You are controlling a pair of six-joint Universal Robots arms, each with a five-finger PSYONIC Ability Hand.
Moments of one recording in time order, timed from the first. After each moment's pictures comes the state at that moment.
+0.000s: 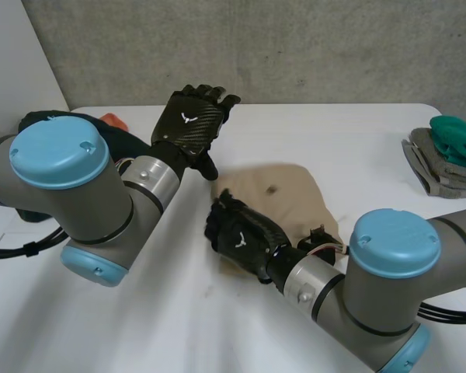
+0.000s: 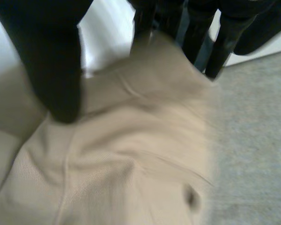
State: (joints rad) left arm 4.13 -2.05 -1.36 3.49 -1.46 3.43; right arm 2.21 -1.08 1.68 -0.38 1.14 2.02; left_hand 0.19 0.21 0.21 0.20 0.05; right_hand 0.37 0.38 0.40 0.42 0.24
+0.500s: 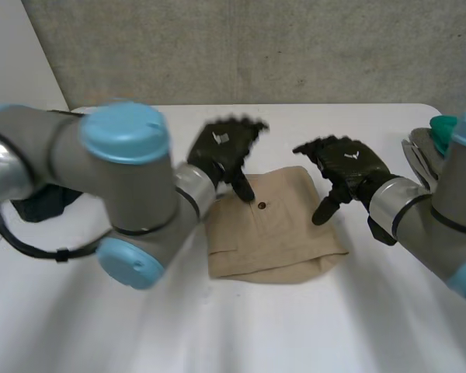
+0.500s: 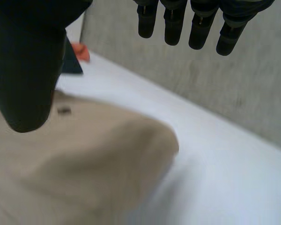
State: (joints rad) left arm 4.02 -2.21 -1.08 3.18 -1.55 3.17; right arm 1.93 -1.21 1.49 -0.02 1.30 2.98; left_hand 0.19 0.21 0.21 0.20 0.05; right_hand 0.22 0.20 0.20 0.21 0.05
